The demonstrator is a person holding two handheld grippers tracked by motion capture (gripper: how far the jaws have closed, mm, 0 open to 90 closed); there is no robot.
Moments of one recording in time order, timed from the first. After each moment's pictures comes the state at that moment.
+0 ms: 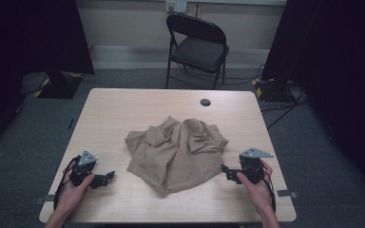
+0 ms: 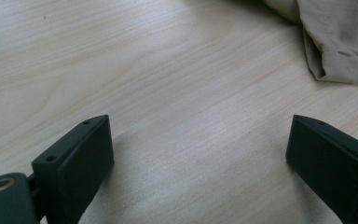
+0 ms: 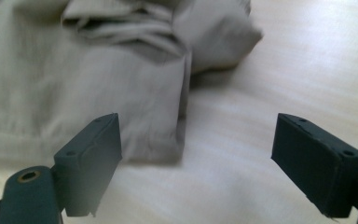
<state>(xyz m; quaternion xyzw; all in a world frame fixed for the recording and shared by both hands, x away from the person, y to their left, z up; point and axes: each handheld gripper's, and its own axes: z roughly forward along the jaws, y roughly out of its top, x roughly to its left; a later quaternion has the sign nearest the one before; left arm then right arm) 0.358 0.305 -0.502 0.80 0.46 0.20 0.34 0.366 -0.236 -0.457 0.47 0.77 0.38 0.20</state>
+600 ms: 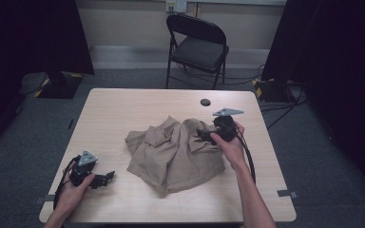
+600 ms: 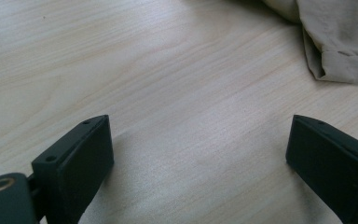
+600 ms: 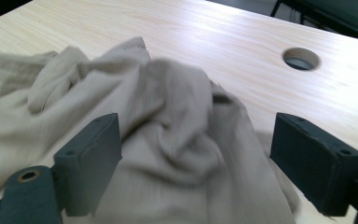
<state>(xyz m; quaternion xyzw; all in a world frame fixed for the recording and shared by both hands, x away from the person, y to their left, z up) 0.358 0.305 -0.502 0.80 0.46 0.20 0.34 0.479 -0.156 -0.408 0.42 0.79 0.41 0.18</state>
